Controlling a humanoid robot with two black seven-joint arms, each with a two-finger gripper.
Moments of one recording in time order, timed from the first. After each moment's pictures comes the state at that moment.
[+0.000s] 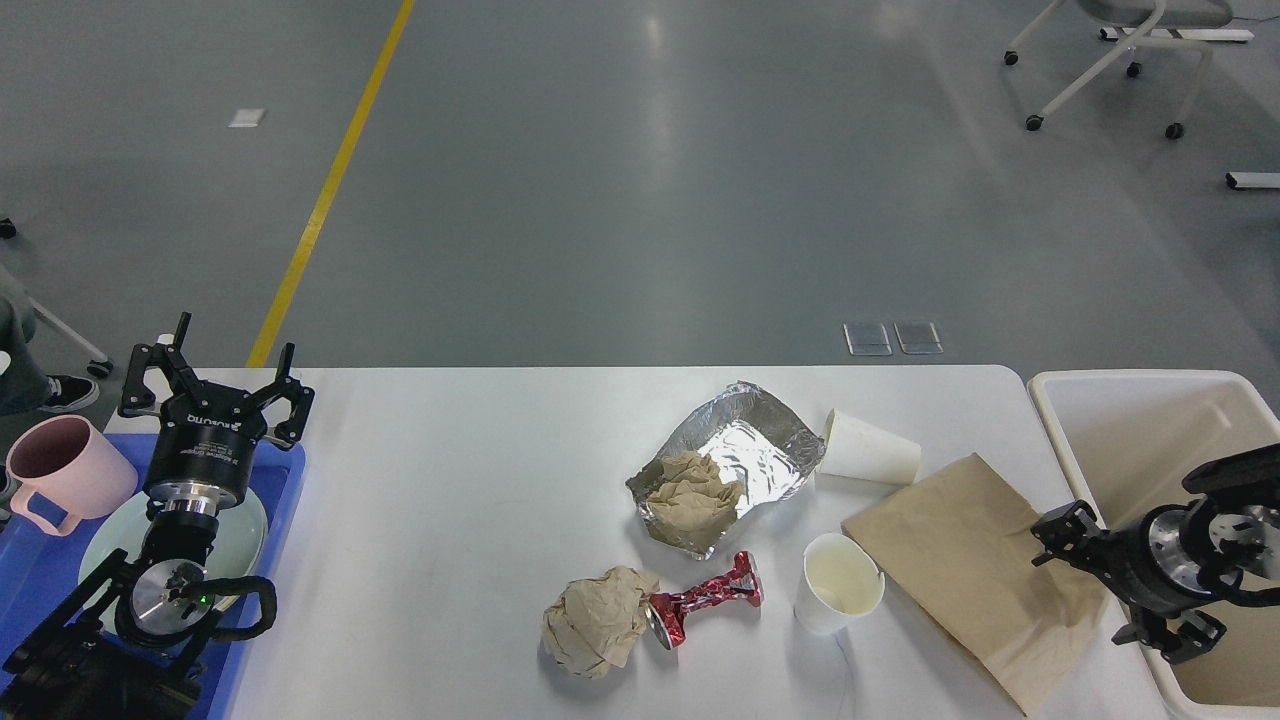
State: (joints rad) left arm -0.34 0.24 -1.26 -0.73 0.08 -0.54 -0.39; right arm 1.41 -0.60 -1.21 1.23 0.32 0.19 -0.11
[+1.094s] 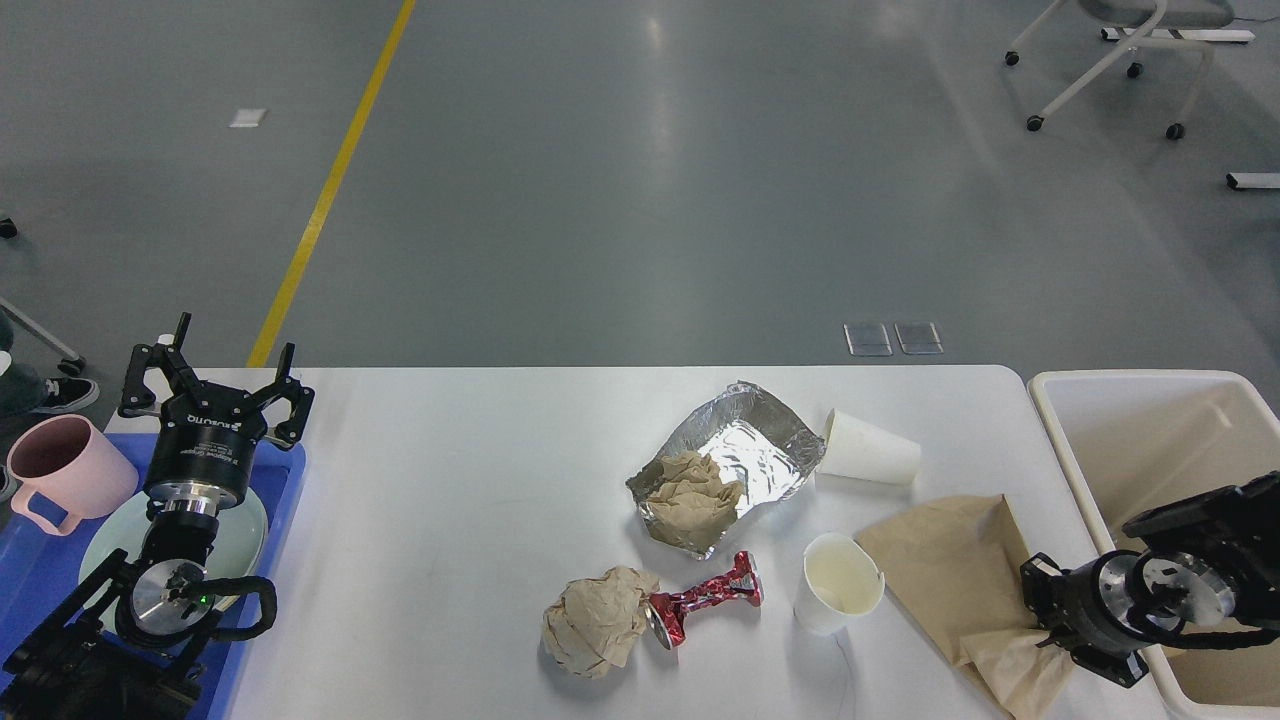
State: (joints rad) left arm -0.34 0.24 -1.26 -0.73 0.08 -0.54 -0.39; right arm 1.23 -0.50 -1.13 1.11 0.44 0.13 -0.12
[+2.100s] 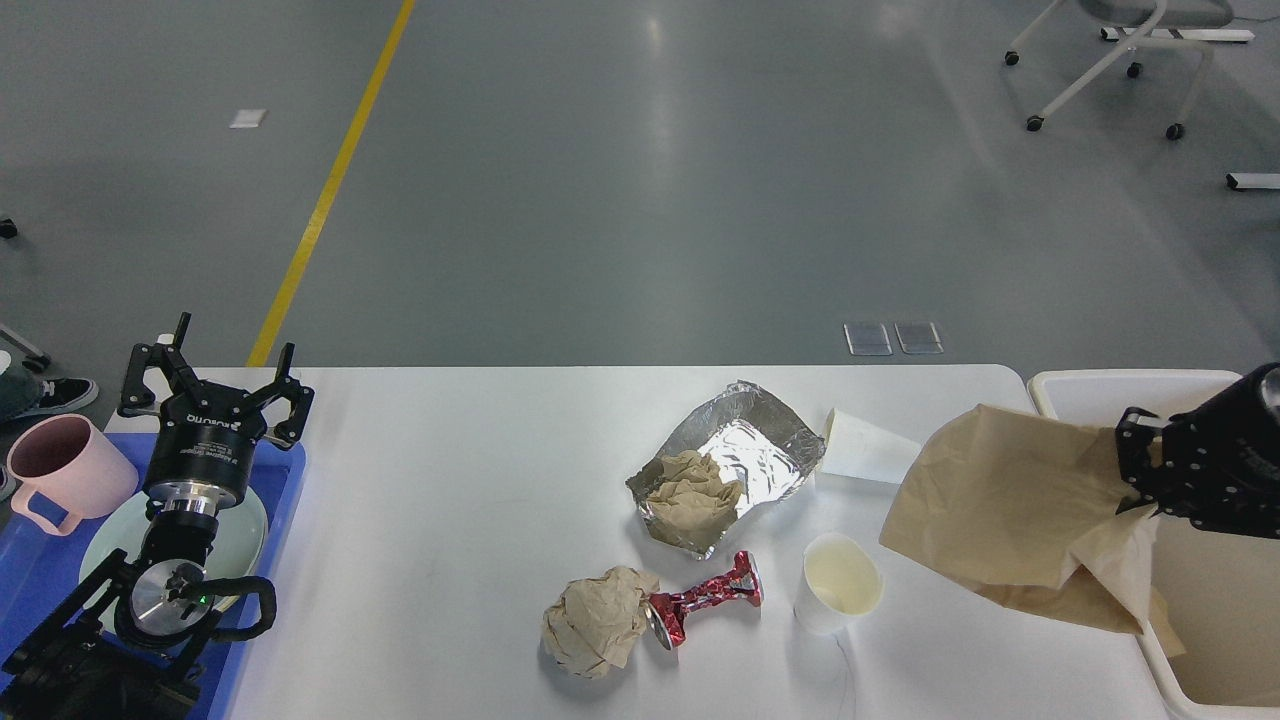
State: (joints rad) left arm -0.34 0.24 -1.26 -0.73 0.08 -0.54 -0.38; right arm 2.06 -0.60 -1.57 1.42 0.23 0.61 -0.12
